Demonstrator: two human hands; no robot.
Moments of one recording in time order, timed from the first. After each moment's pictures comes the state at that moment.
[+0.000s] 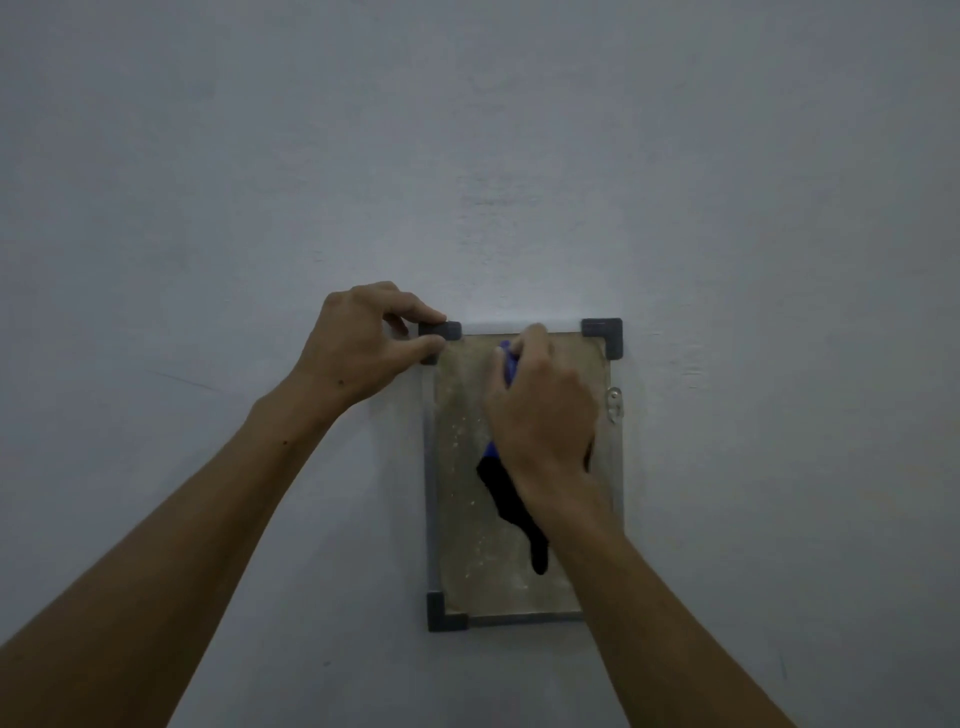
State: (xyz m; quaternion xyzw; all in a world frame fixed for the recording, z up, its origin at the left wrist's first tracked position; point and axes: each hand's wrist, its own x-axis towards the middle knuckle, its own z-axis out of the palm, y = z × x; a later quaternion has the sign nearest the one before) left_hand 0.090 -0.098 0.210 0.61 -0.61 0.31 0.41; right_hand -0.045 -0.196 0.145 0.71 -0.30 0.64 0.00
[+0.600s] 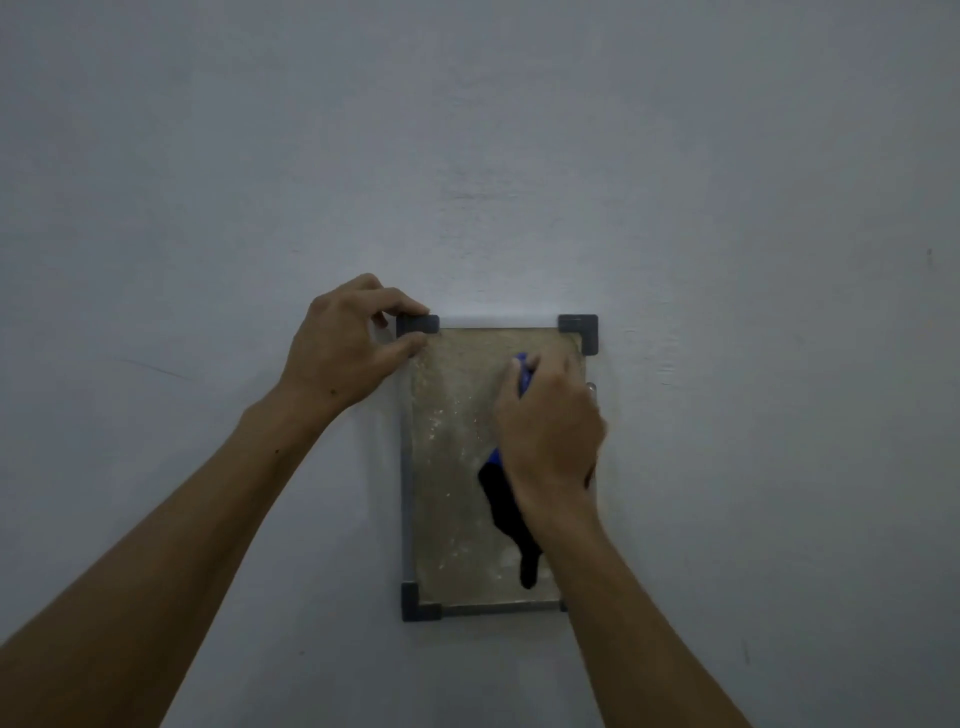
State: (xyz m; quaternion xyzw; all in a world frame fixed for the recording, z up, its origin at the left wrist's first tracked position) left_hand 0.086 -0.108 0.198 0.60 -0.59 0.36 0.41; right_hand -0.064 -0.207 0.126 0.67 -0.38 0.64 -0.02
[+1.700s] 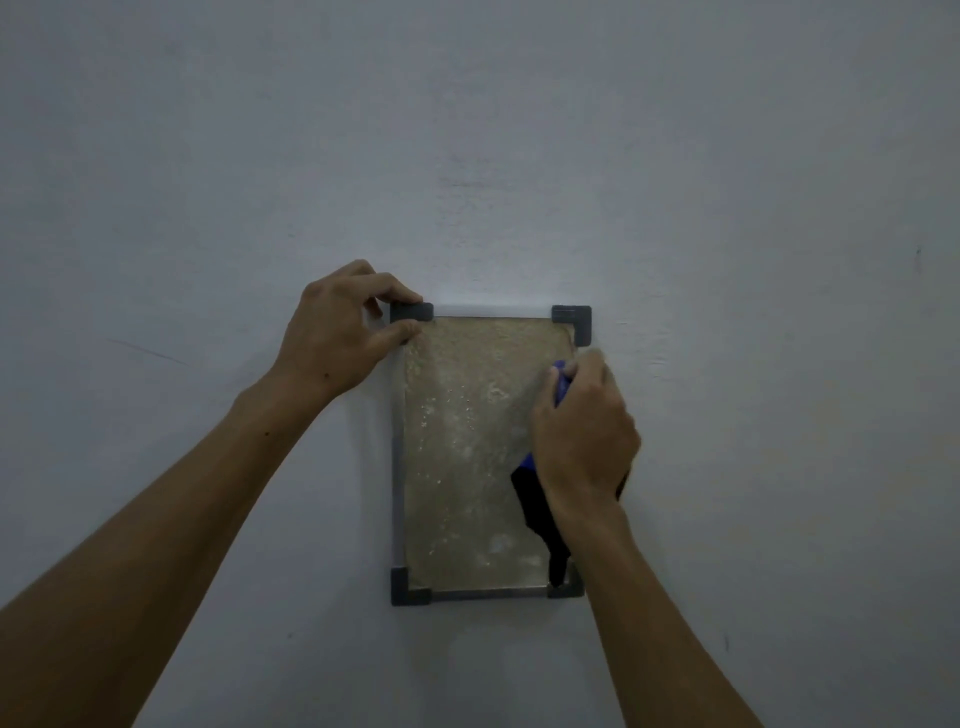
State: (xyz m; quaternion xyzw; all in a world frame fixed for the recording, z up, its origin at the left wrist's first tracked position) left_hand 0.083 -0.107 0.196 0.60 -0.59 0.35 0.42; right_hand -0.097 -0.223 0.111 0.66 -0.39 0.64 -0.02
